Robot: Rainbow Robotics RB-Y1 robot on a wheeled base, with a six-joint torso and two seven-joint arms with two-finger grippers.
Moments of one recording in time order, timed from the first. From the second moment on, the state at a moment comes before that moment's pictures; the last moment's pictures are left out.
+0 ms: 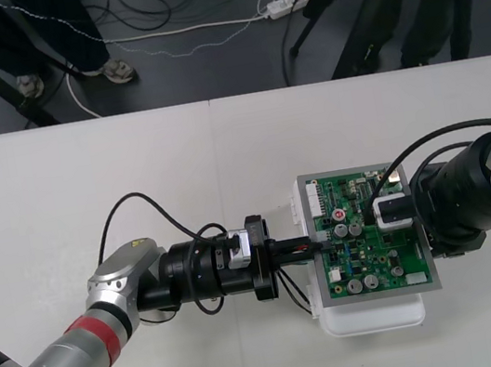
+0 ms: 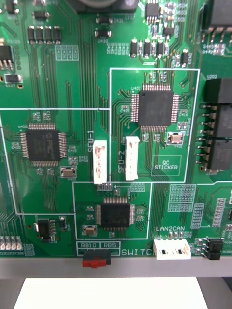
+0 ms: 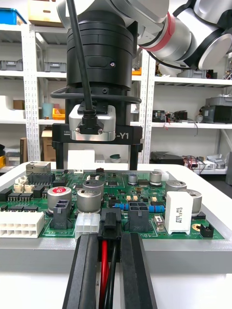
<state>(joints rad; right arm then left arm) -0.30 -0.90 0.42 -2.13 2.35 -1.54 -0.78 -0.56 0.21 -0.58 -0.67 -0.73 -1.41 -0.87</state>
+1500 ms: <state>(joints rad) -0.30 -0.90 0.42 -2.13 2.34 -1.53 -0.78 -0.57 0.55 -0.58 -0.80 -0.72 -1.39 -0.87</state>
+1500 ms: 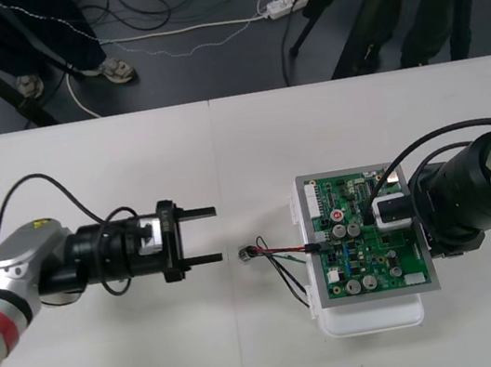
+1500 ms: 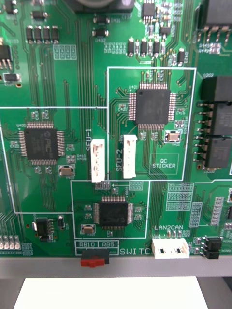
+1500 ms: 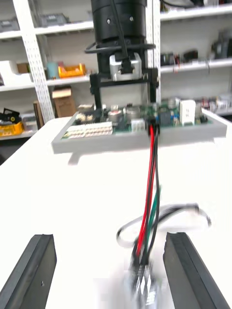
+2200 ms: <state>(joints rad) -0.30 -0.92 0.34 -2.13 2.21 -1.57 -0.75 -0.56 1.00 -0.40 -1.26 -0.72 -1.38 -0.32</state>
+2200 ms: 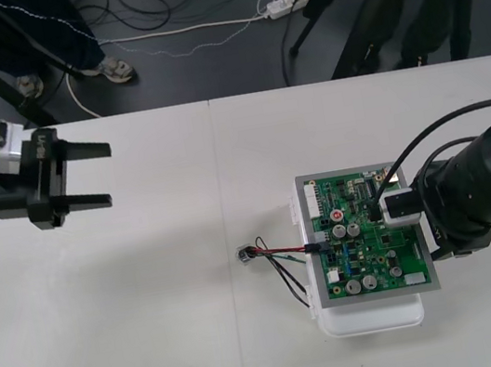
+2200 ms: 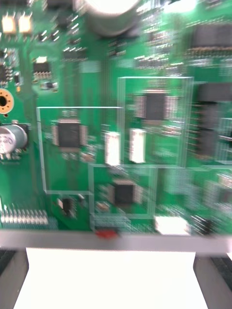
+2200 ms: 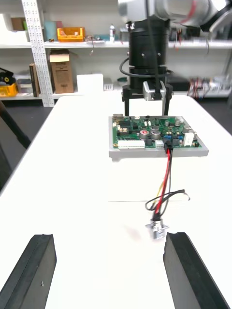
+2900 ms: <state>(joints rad) -0.30 -0.97 0.09 -2.13 1.89 -1.57 -0.66 -0.58 1.32 -0.36 -1.61 -0.61 -1.12 -0.06</state>
